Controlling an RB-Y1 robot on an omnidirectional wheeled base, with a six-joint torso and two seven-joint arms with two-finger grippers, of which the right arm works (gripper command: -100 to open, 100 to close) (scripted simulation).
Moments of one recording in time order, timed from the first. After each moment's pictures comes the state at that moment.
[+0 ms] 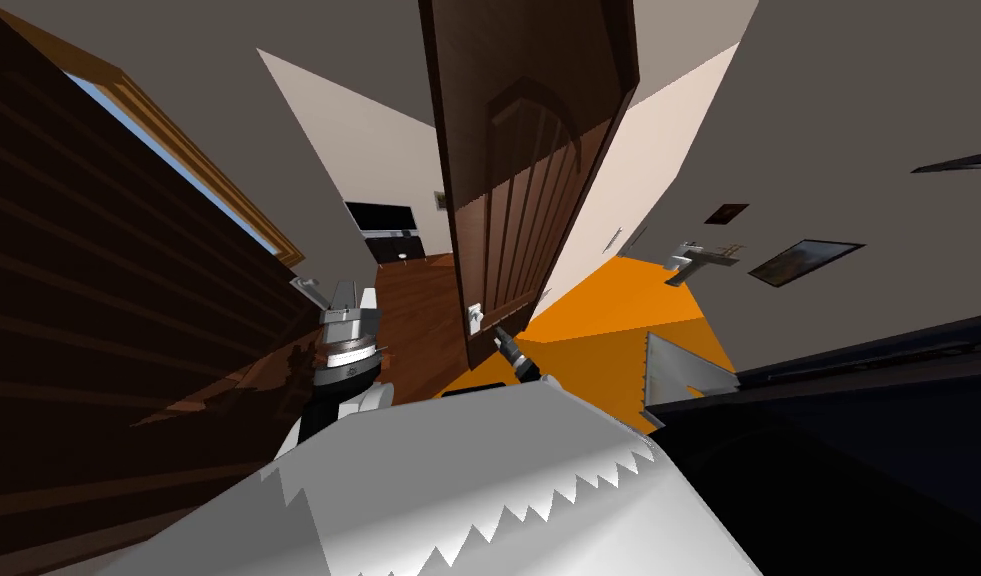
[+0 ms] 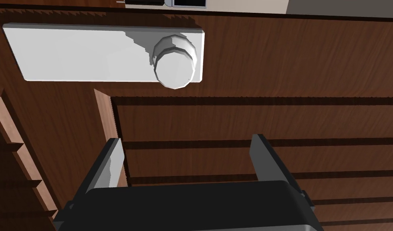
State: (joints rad) arm 0.49 -0.01 0.02 -1.70 1.12 -0.72 -1.03
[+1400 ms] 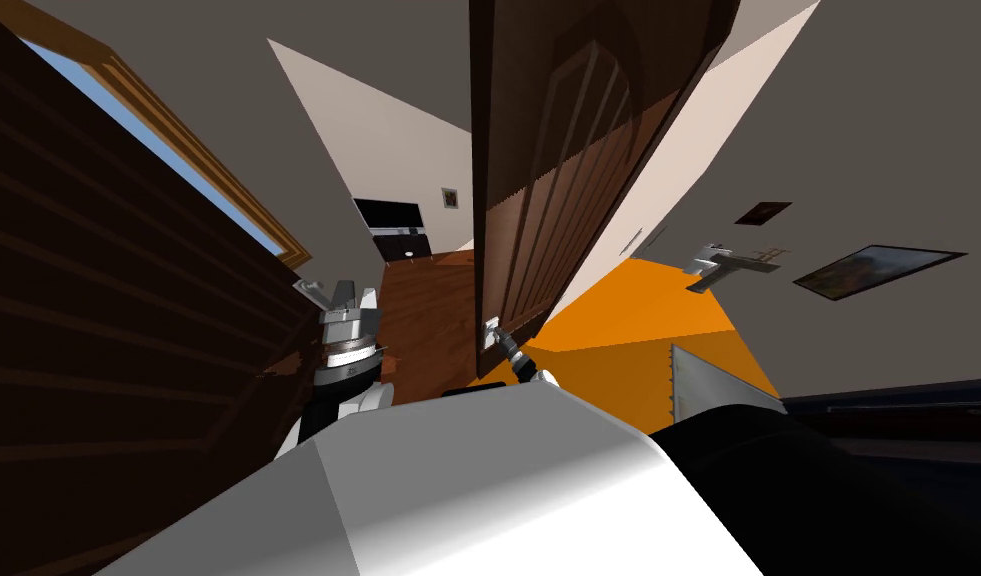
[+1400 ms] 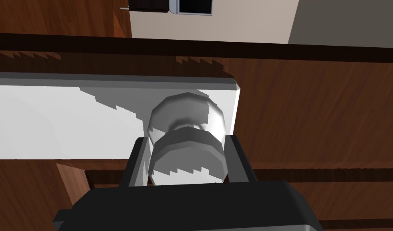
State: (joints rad) arm 0.43 -0.02 0.04 -1.65 1.09 -0.67 -0.98
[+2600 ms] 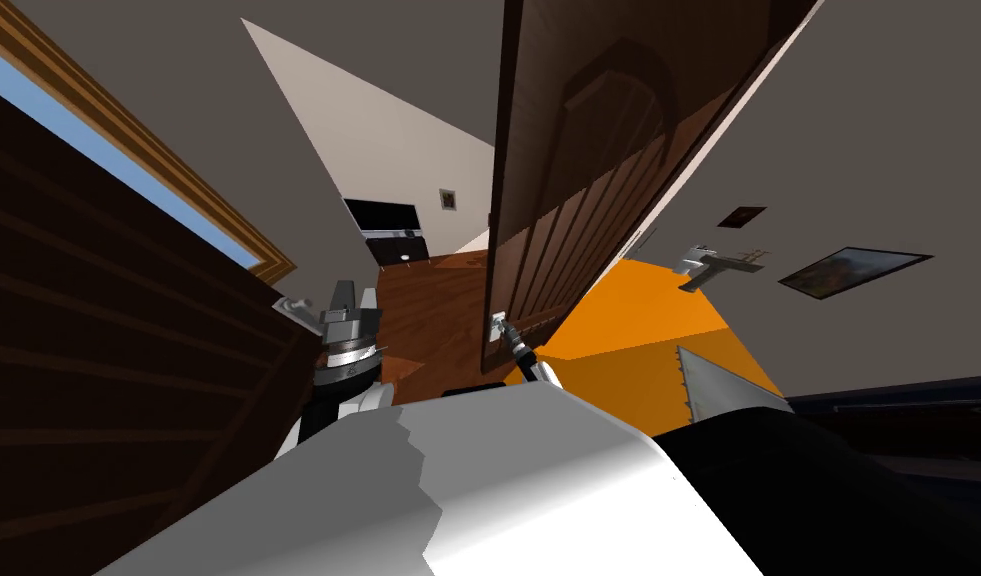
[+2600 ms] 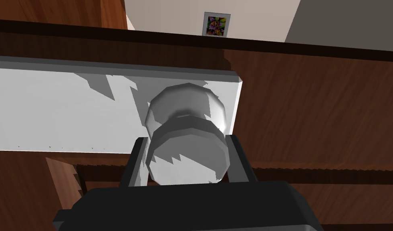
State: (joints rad) arm 0.31 -0.02 -0.02 -1.54 0.95 -0.55 -0.85
